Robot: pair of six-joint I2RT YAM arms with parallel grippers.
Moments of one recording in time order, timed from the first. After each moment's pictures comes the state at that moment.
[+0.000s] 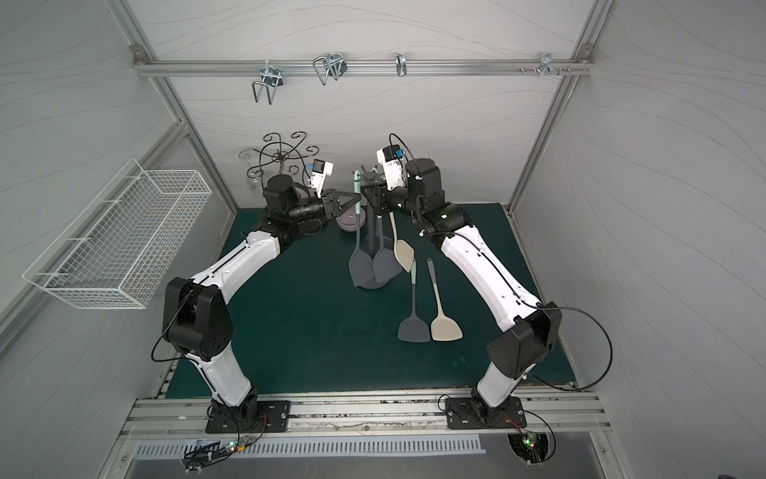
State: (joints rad) left arm -0.27 1.77 1.50 0.26 0.95 -0.52; right arm 0.58 1.65 1.81 -0.38 -0.31 0.24
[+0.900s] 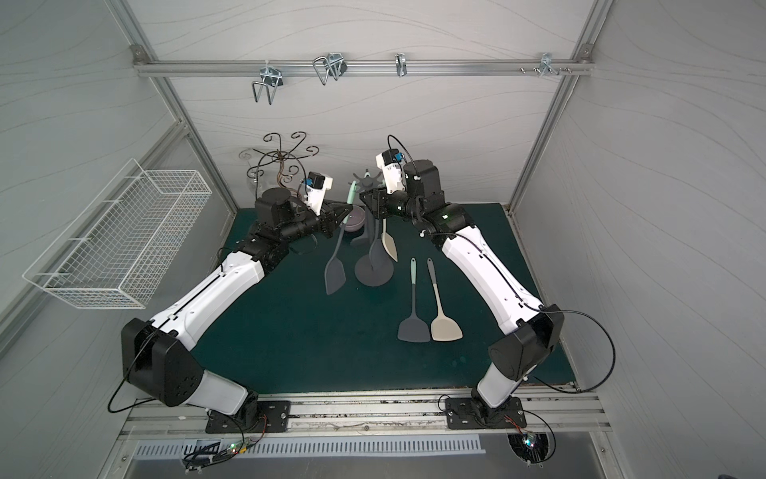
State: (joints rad) left arm -0.38 1.50 1.35 -0.03 0.46 -0.07; right arm 0.60 1.64 1.86 -0.51 -0.33 0.28
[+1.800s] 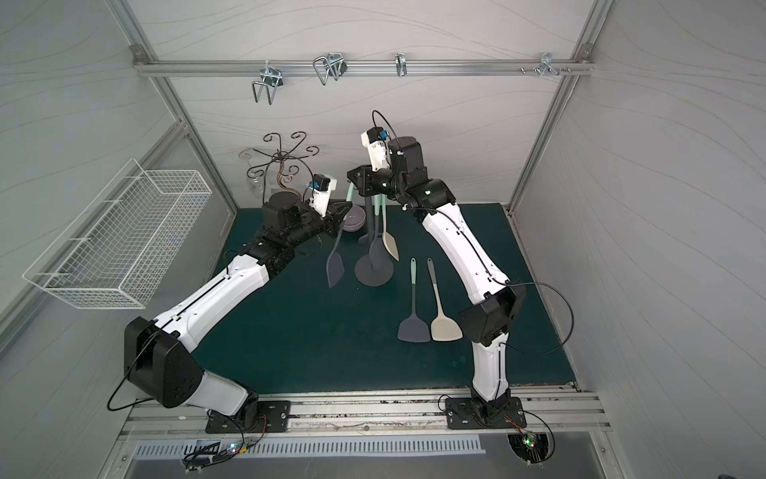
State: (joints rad) left arm -0.43 1.49 1.30 0.04 0.26 0.03; right arm 0.61 1.94 2.28 -0.61 -0.36 0.29
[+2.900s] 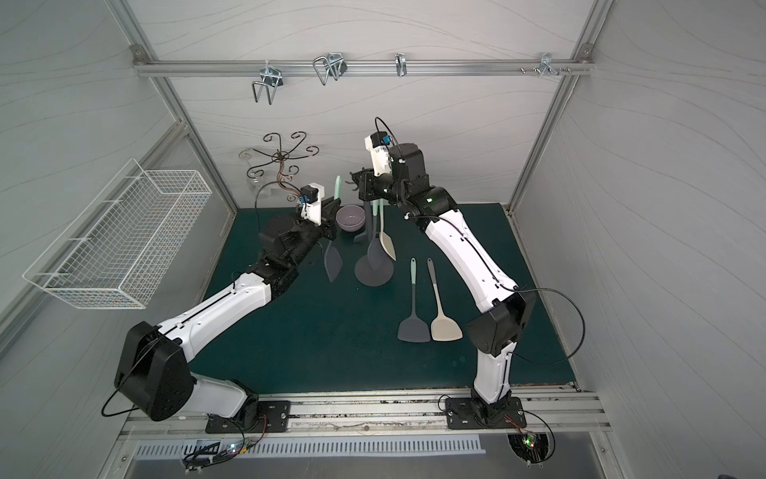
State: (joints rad) left arm -0.46 1.42 1.08 0.45 -0.03 0.05; right arm 0.62 1.86 2.14 -0.53 -0.27 0.28
